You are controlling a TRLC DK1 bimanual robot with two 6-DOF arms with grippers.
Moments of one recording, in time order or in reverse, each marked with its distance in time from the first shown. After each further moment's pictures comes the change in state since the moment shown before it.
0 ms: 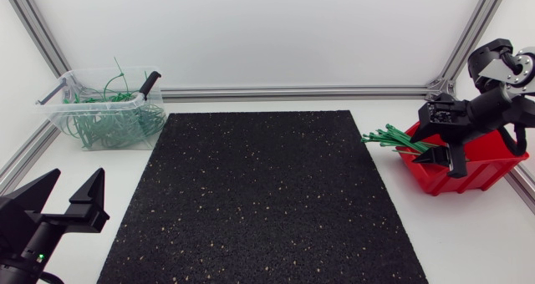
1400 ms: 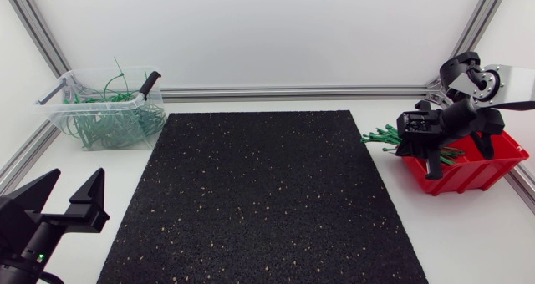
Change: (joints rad) left arm 0.000 0.000 0.000 0.000 0.000 0.000; right arm 0.069 0.084 -0.039 0.152 0.067 0.039
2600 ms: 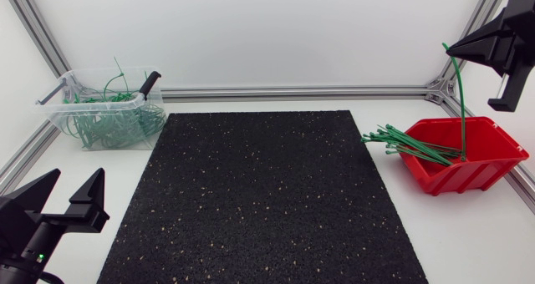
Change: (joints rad) left arm 0.000 0.000 0.000 0.000 0.000 0.000; right arm -0.026 -0.514 0.192 -0.103 -0.274 0.262
